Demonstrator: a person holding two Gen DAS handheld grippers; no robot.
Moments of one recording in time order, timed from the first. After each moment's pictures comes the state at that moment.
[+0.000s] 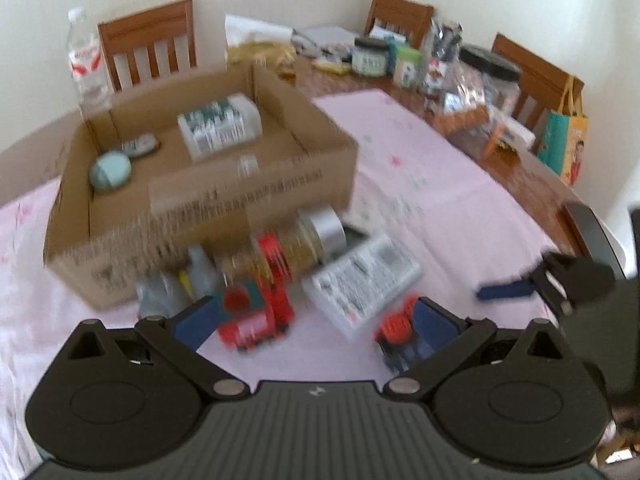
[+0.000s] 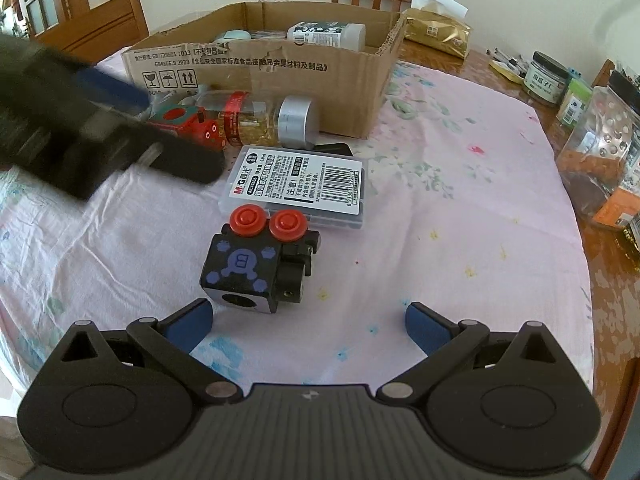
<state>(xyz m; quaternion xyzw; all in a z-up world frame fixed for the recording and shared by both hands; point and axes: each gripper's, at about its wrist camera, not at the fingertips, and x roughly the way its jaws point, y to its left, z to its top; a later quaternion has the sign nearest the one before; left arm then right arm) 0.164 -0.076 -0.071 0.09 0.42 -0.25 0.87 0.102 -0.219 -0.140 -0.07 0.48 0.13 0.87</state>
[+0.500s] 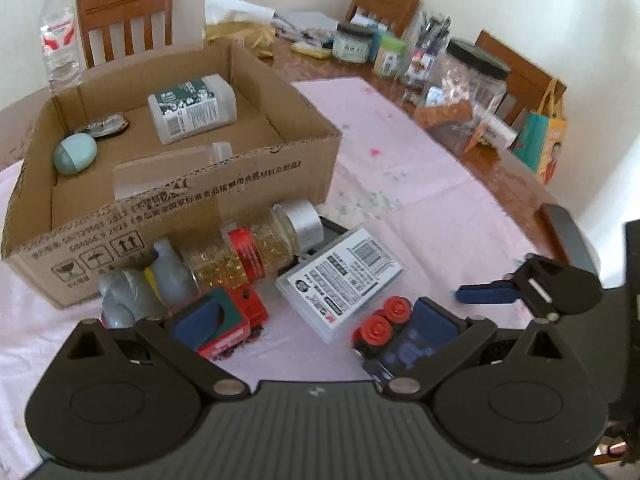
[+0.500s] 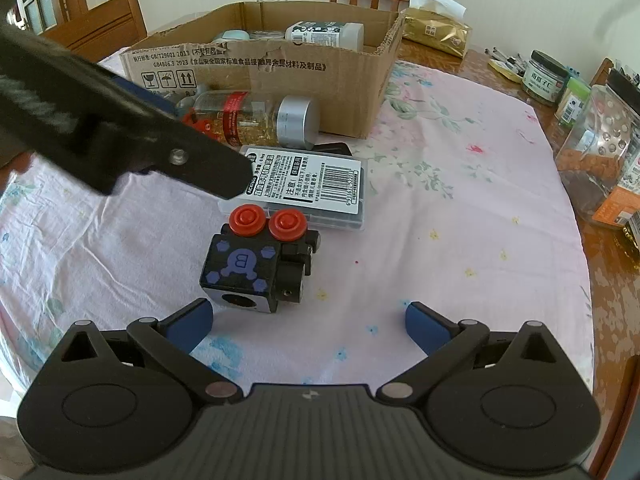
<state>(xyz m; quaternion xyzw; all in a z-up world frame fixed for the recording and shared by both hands) 0.169 -0.074 -0.080 0.05 0.45 -0.29 0.84 0.102 -0.219 -0.140 -0.07 0.48 0.12 0.87</state>
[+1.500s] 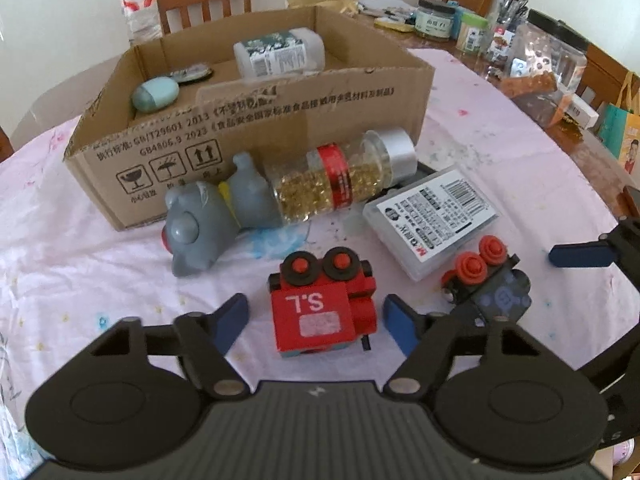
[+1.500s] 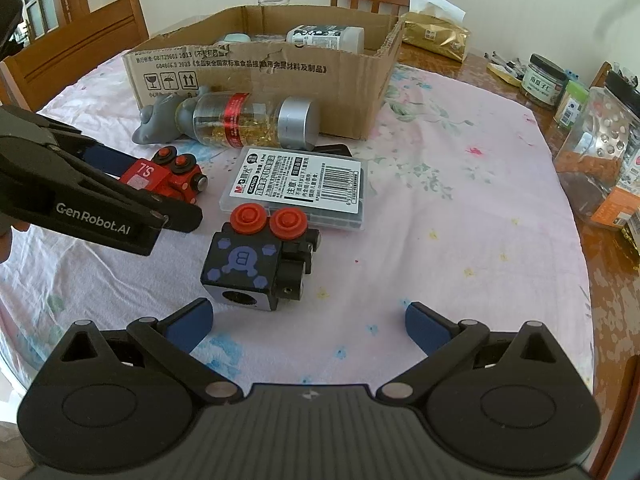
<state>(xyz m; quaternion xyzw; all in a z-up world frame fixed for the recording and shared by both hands) 0.153 -0.059 -0.117 0.08 0.46 -0.16 0.87 0.099 -0.219 -0.140 -0.07 0.47 0.12 0.87</state>
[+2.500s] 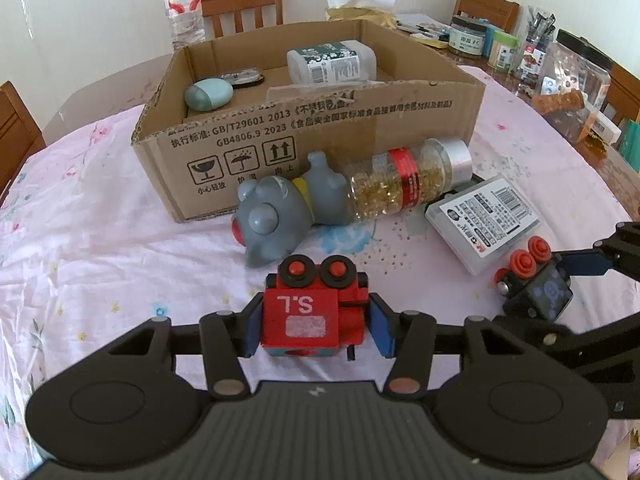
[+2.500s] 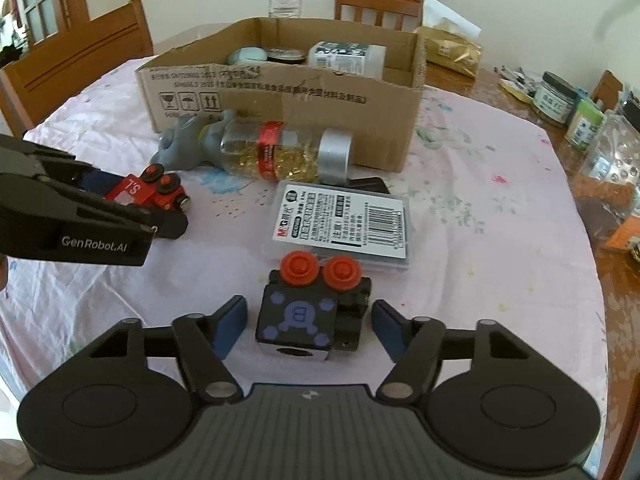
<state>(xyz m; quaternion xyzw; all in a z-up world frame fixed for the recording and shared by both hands) 0.150 -0.025 -0.116 0.07 0.44 -0.12 0.88 0.115 -0.185 -0.131 -0.07 0.46 0.12 0.88</state>
